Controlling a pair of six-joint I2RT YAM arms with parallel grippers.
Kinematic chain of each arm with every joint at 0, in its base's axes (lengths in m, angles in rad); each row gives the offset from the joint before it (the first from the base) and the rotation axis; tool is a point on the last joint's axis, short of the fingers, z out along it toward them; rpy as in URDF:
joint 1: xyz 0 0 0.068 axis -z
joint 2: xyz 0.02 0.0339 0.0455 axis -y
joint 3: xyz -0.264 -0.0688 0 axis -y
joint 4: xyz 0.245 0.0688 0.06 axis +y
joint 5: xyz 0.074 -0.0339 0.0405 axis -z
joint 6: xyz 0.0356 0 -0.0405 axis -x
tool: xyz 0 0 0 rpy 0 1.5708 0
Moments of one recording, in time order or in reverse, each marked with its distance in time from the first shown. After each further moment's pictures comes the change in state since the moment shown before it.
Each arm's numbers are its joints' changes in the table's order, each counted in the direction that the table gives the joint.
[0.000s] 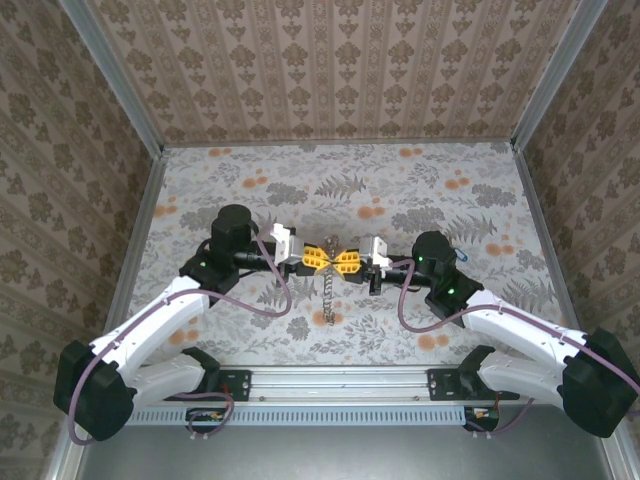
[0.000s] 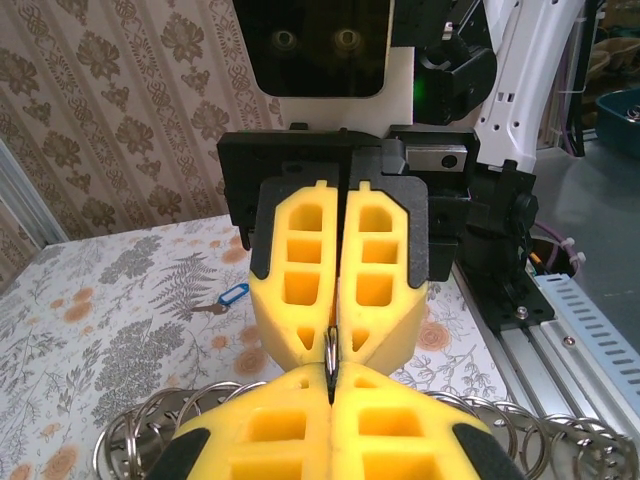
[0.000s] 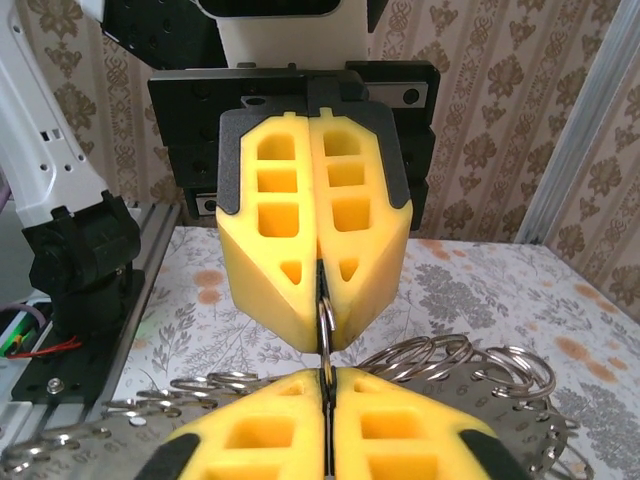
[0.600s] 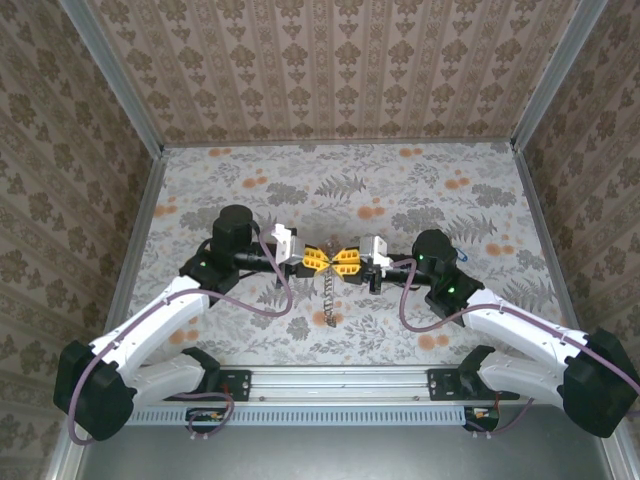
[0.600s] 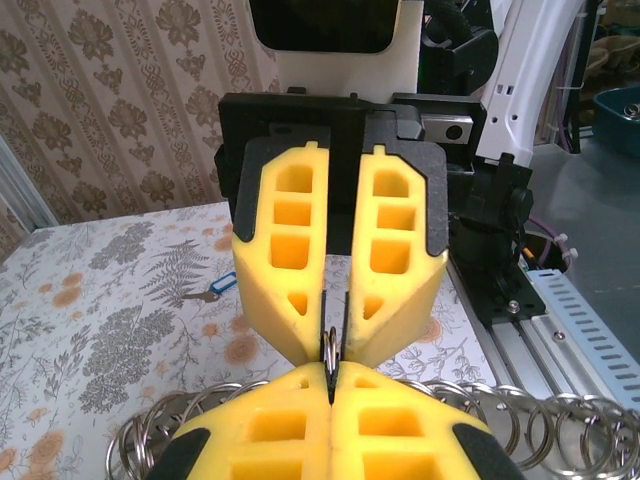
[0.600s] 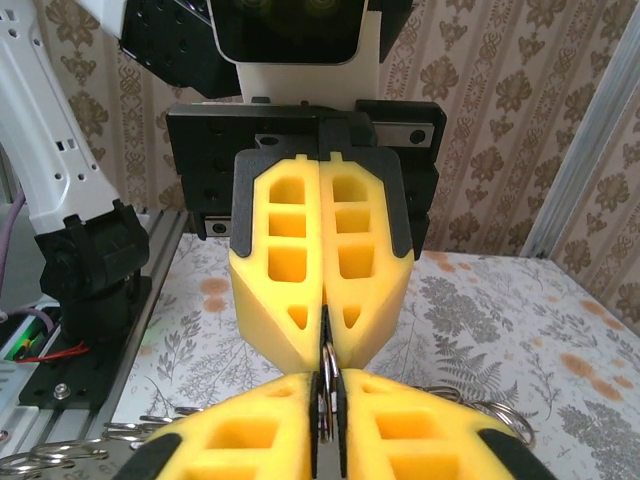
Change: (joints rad) left arm 0.000 0.000 0.002 0.042 -0.006 -0.004; right arm 0.000 0.000 0.017 0.002 -0.023 0.007
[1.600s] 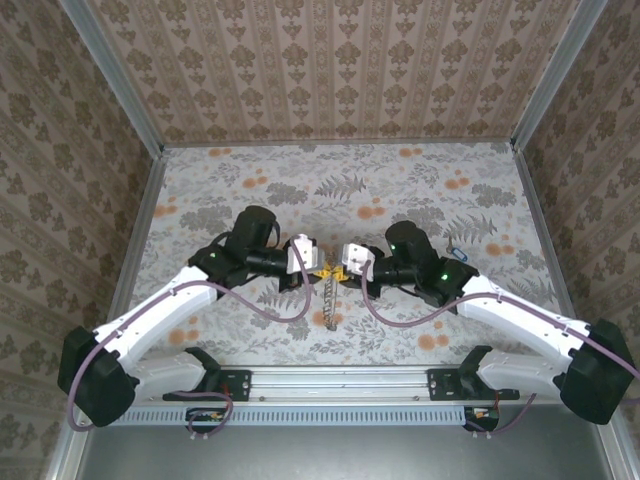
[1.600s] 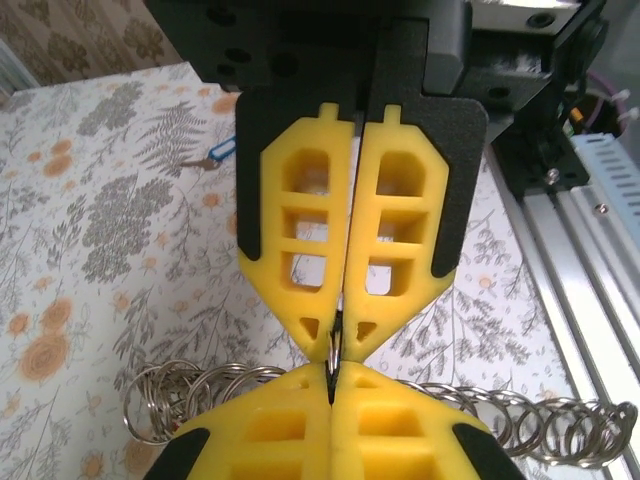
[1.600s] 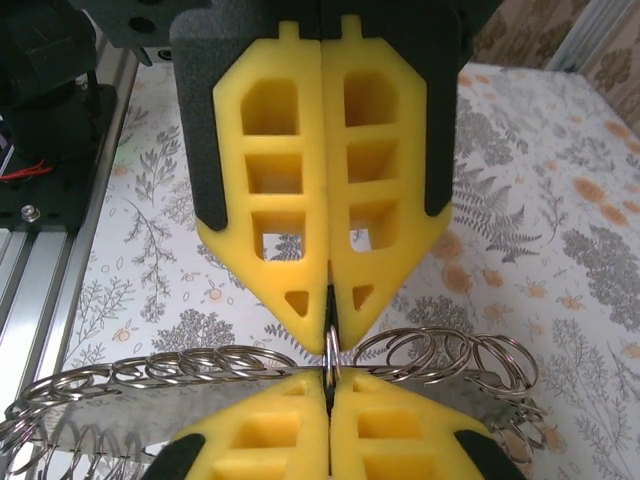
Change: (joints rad) left arm 0.085 -0.061 0.101 0.361 -0.262 -0.236; right arm -0.070 -0.051 0.177 0.574 0.212 0.259
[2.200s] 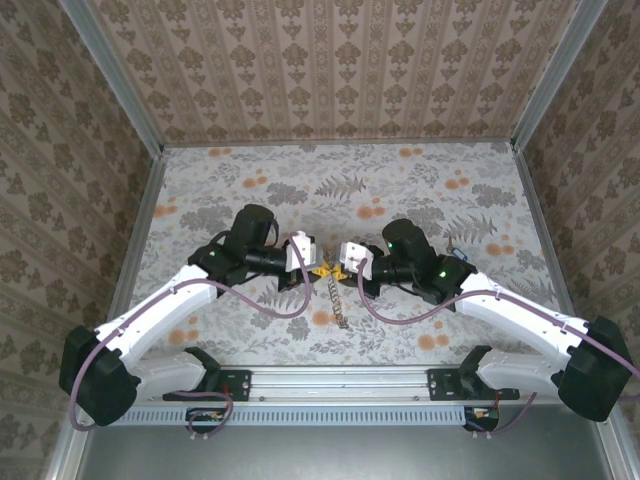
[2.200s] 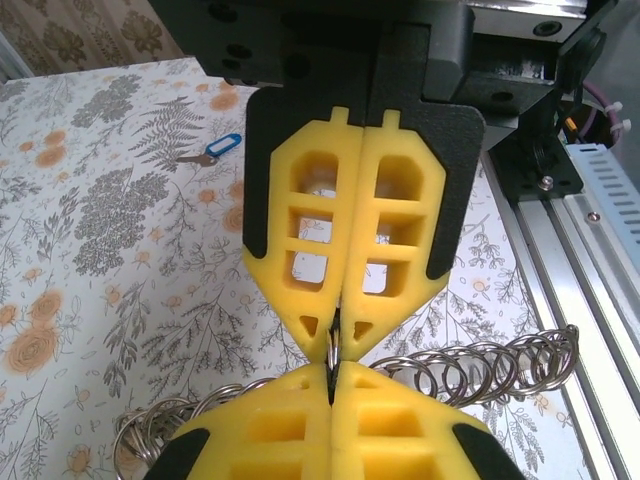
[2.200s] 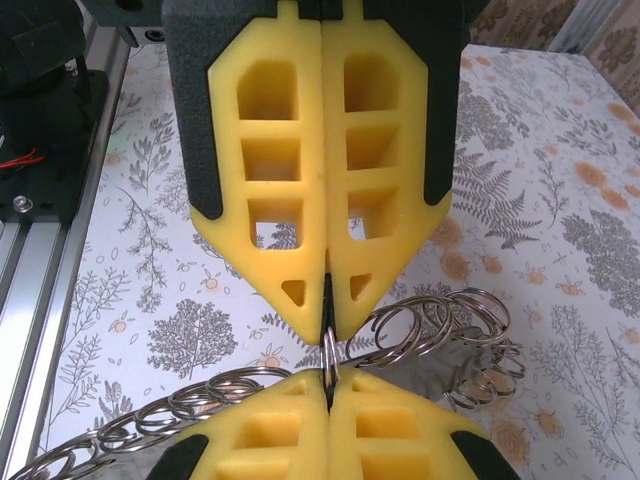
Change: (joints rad) left arm -0.017 -0.020 0.014 0.029 0.009 0.008; right arm -0.011 -0.035 0.059 0.088 0.039 0.013
